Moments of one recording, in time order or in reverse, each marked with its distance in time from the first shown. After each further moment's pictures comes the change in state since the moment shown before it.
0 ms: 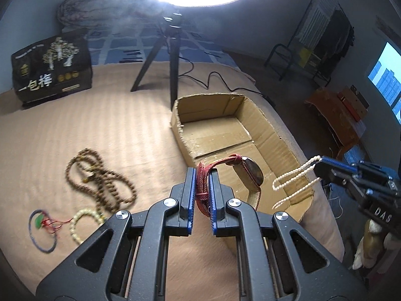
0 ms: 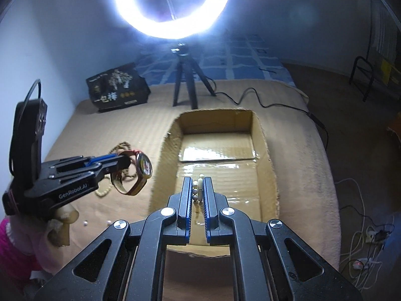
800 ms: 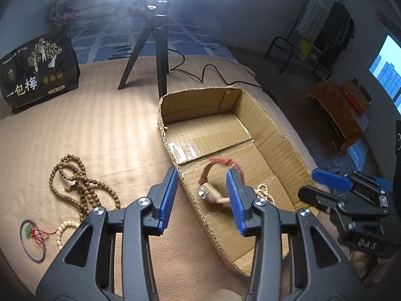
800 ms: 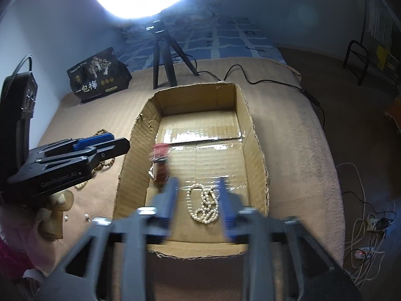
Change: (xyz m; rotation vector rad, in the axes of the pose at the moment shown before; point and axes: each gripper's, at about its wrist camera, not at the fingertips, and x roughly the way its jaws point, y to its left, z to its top) left arm 0.029 -0.014 0.005 0.027 0.023 0.011; right arm 0.027 -0.023 -0.014 0.045 0.042 -0.039
